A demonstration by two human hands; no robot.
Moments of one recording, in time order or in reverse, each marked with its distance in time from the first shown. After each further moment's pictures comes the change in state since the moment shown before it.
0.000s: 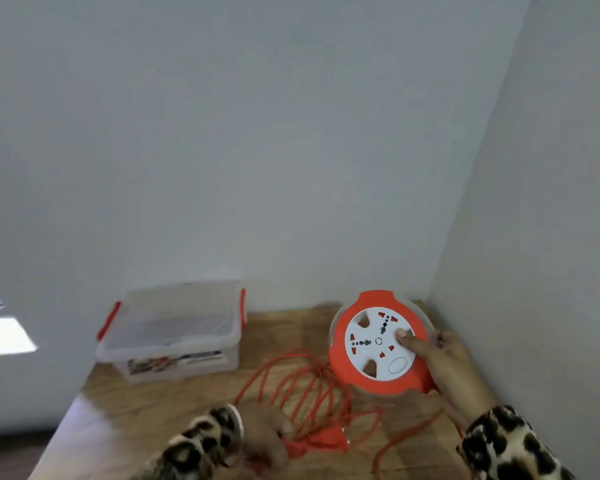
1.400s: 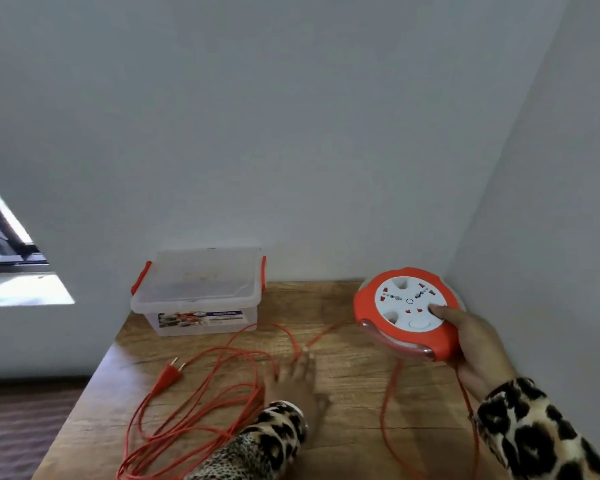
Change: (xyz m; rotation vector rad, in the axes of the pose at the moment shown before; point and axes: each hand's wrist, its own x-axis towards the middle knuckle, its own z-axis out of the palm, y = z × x) left_hand 0.061 -0.015 0.076 0.634 0.535 -0.359; right_hand -0.007 -0.010 -0.004 0.257 0.015 0.174
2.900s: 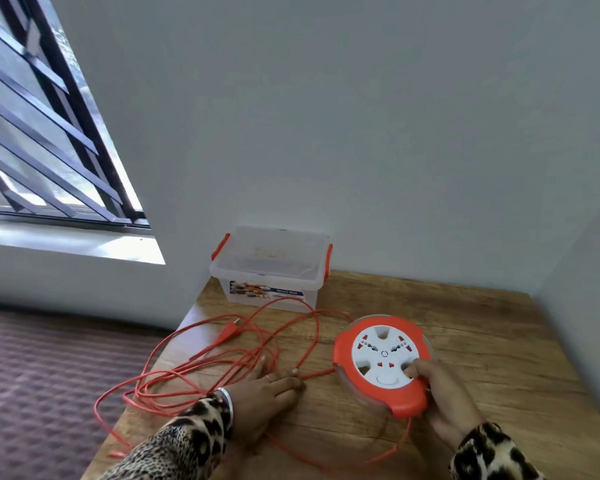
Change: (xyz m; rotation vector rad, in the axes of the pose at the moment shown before) left_hand -0.080 -0.158 0.016 0.134 -0.080 0.449; right_hand -0.021 0.117 0.064 -0.123 -0.265 0.278
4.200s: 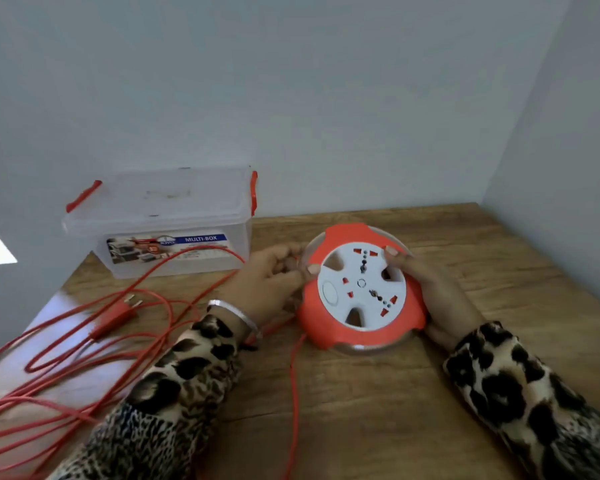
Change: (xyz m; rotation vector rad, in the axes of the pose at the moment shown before) left_hand 0.130 0.026 -0.044 -1.419 0.660 0.027; right_hand 0.048 0.019 -0.026 -0.043 -0.185 -0.436
